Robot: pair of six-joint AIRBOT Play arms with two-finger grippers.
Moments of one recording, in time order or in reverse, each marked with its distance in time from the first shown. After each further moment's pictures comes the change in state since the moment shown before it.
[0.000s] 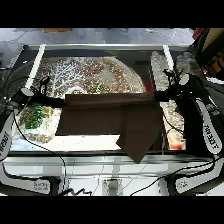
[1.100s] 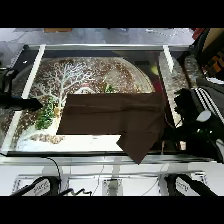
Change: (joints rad) left arm 0.190 0.391 -0.001 0.181 -0.352 -0.040; right arm -0.206 0.575 -0.836 0.214 0.181 -0.031
